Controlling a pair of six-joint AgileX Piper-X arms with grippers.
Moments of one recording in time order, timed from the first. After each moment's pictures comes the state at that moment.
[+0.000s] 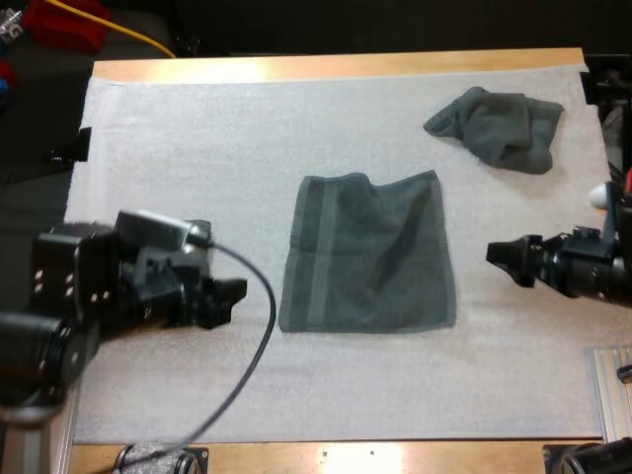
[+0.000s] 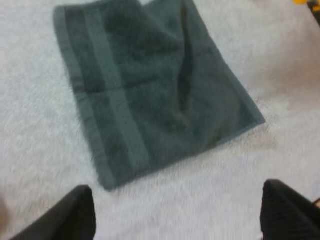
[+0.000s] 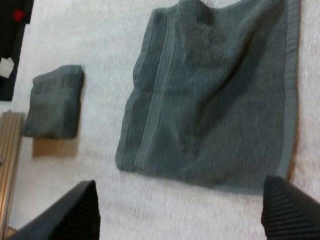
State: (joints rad) left arm -0.12 0.84 -1.23 1.41 0.48 -1.78; right arm 0.25 0.89 -1.16 1.20 -0.40 -1.47
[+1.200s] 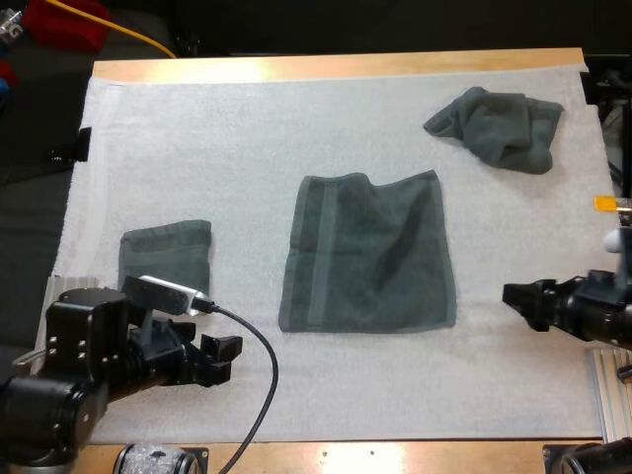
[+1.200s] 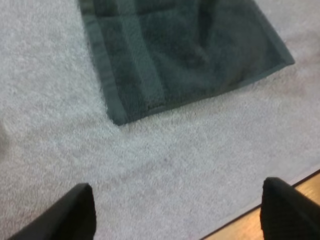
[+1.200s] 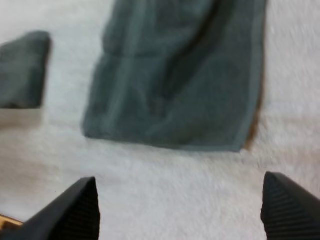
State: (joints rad) left arm -0.12 0.67 -0.97 1.41 0.44 -1.78; right arm 0.25 0.77 -1.02 1.26 -0.34 -1.51
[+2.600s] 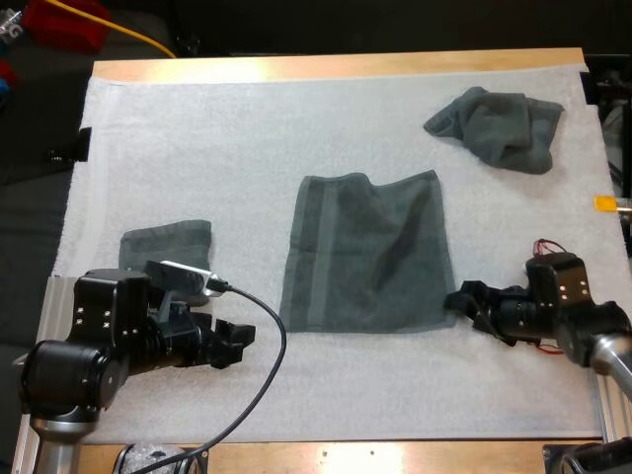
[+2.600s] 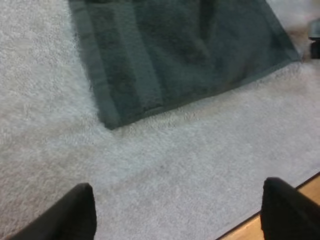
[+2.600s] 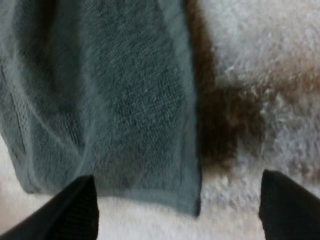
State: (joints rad) left arm -0.12 0.74 -0.89 1.31 0.49 -1.78; right arm 0.25 1.19 -0.45 0.42 -0.51 -1.07
